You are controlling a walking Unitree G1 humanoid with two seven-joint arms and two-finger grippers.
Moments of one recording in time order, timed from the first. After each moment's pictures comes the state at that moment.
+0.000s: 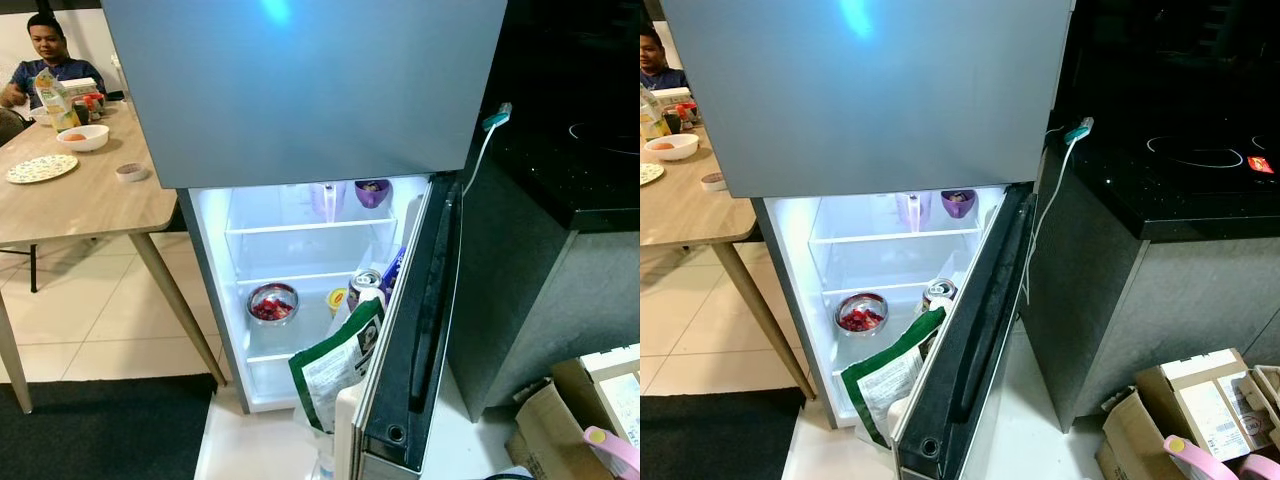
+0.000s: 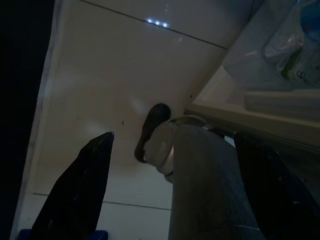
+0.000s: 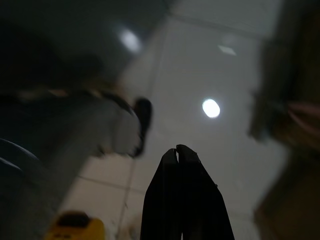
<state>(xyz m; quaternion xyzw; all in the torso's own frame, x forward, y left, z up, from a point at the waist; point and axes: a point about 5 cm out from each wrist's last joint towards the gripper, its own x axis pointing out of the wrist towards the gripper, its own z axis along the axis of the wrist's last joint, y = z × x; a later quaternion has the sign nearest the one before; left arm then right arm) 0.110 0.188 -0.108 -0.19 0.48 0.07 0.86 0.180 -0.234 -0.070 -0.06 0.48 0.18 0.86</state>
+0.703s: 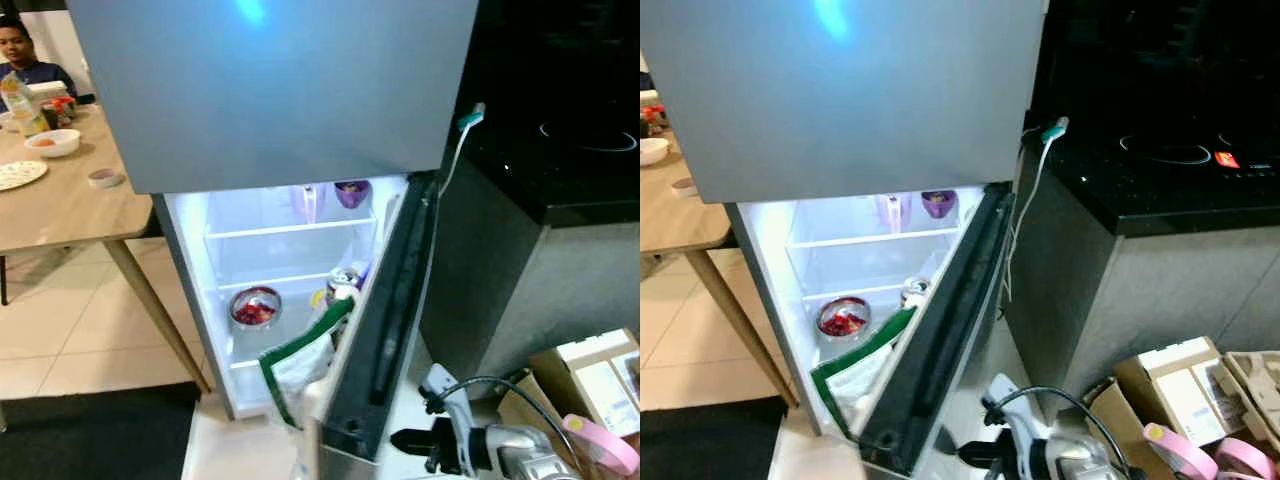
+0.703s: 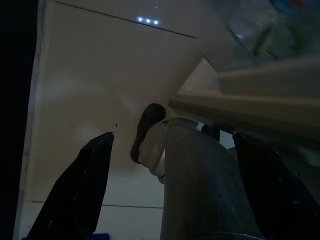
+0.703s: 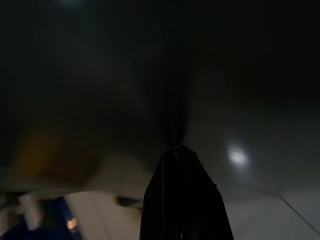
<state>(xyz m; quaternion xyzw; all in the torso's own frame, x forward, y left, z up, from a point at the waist) 0.109 0.187 -0.108 -0.19 0.48 0.07 0.86 0.259 -0.137 0.015 0.01 0.27 0.59 0.76</state>
